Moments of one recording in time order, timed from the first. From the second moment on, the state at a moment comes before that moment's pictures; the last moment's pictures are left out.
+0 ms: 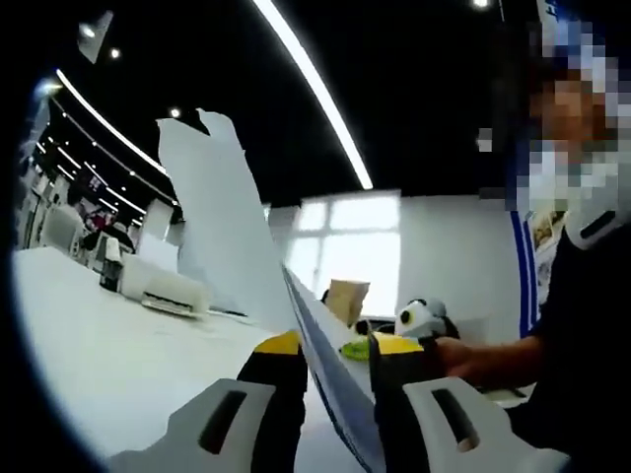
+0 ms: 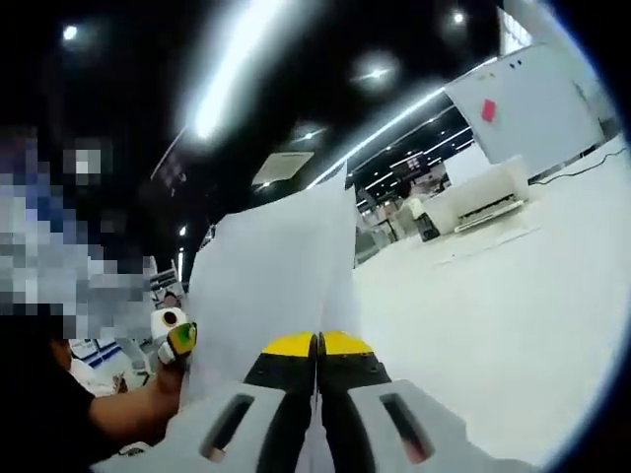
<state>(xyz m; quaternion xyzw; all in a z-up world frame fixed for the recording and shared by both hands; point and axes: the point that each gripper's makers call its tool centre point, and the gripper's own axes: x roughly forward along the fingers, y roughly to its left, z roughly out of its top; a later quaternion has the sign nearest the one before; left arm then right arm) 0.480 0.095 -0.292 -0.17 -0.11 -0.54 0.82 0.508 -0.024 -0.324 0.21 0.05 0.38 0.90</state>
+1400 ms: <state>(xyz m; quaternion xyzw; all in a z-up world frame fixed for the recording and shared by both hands) 0.498 0.124 -0.296 -0.20 -0.11 -0.49 0.84 0.509 -0.044 -0.322 0.15 0.06 0.35 0.92</state>
